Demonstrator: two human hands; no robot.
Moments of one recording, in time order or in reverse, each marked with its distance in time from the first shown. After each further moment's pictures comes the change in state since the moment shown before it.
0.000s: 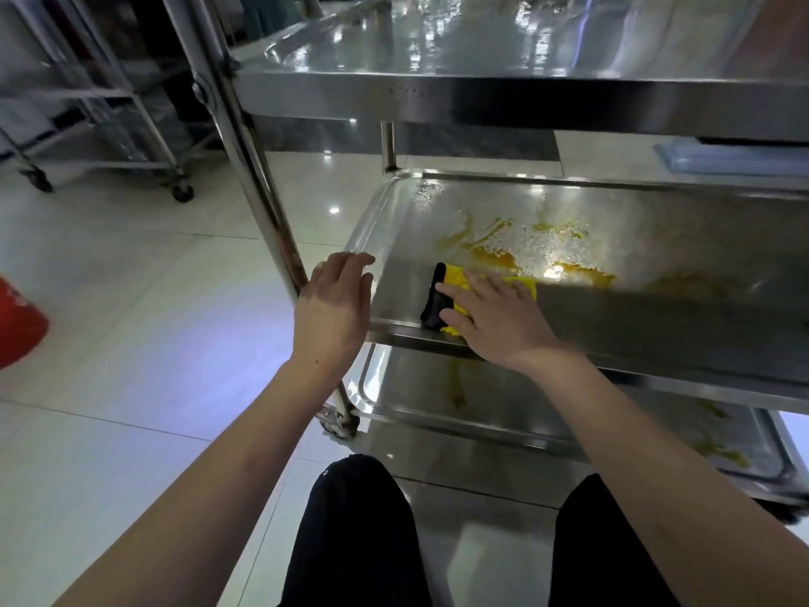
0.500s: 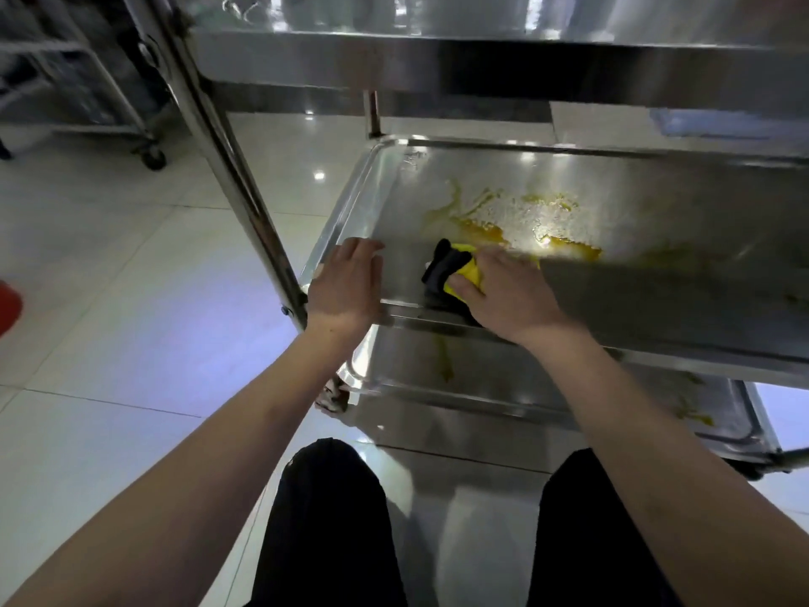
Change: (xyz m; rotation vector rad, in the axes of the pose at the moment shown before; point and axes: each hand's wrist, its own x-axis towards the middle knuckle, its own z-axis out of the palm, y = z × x) left_hand 0.014 0.019 0.027 -0.040 -0.376 -0.250; right_hand -0.002 0.017 -0.010 0.093 0.115 0.123
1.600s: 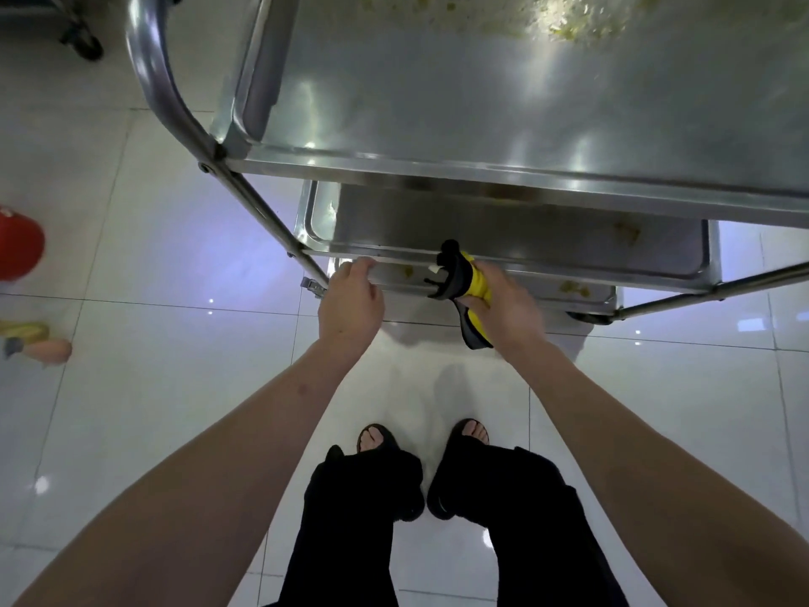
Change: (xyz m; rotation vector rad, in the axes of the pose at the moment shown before) left_hand -0.083 0.159 -0.172 -0.070 -0.452 -0.322; right_hand -0.183 -0.010 -0.182 0.408 -0.175 0.363
